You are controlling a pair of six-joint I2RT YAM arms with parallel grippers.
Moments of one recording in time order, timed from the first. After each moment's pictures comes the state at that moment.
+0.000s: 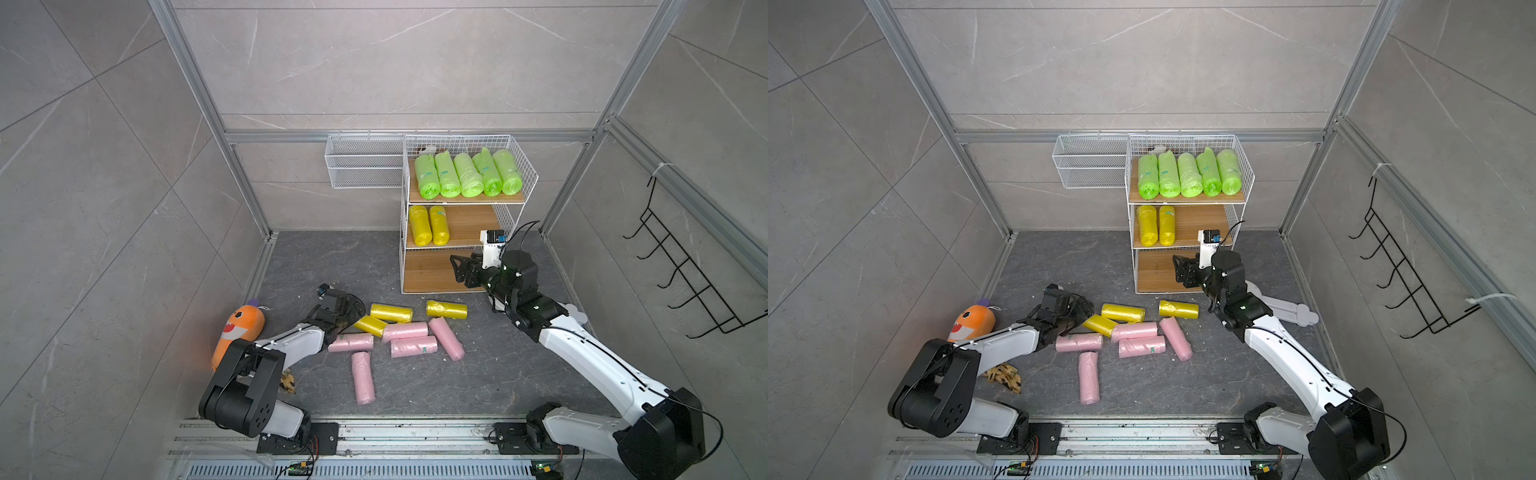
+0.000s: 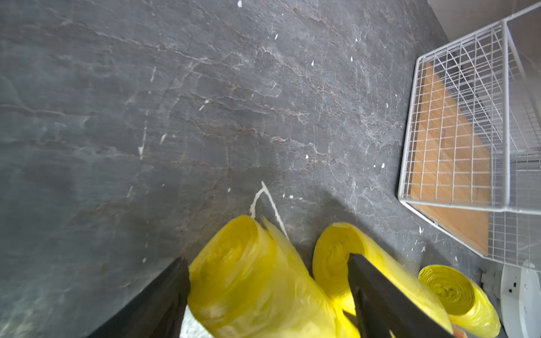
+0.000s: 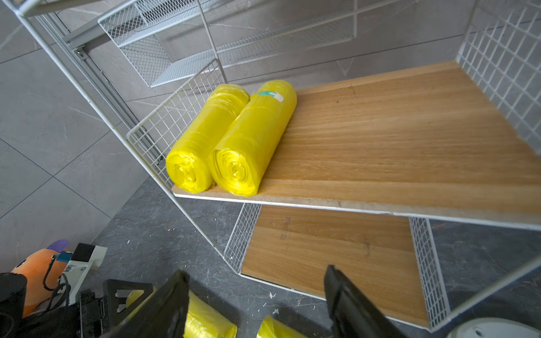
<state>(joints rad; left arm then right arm) -0.37 1.47 0.62 0.06 0.00 -0.87 0.42 1.21 0.96 -0.02 -0.01 0.29</state>
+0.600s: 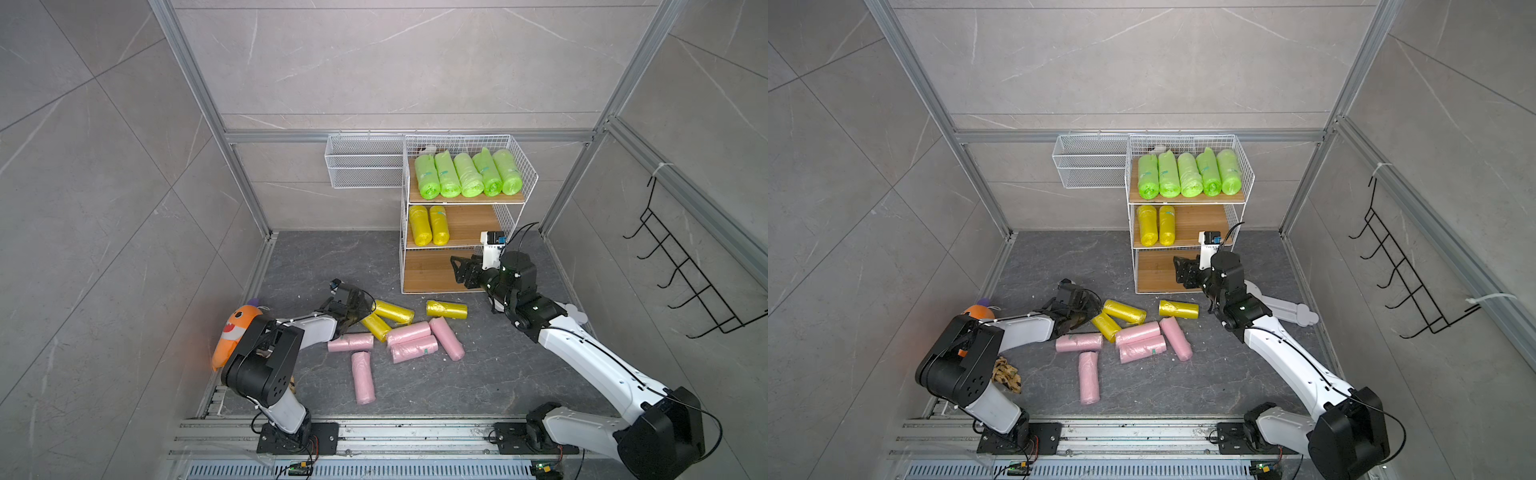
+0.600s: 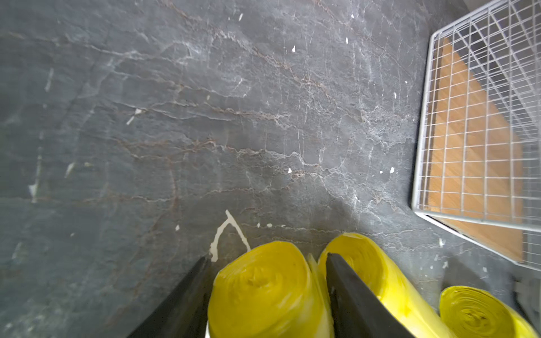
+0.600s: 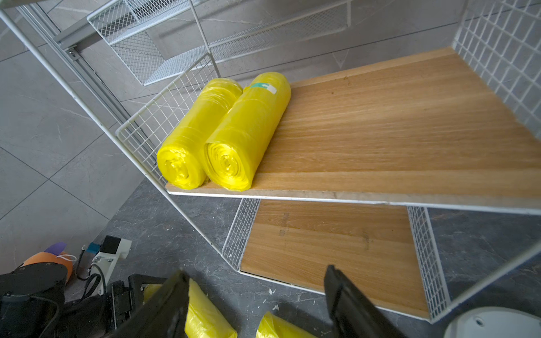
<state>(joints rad) -0.43 1.64 0.72 0.08 -0.06 -0.82 0.42 1.21 0.95 -0.02 0.00 0.31</state>
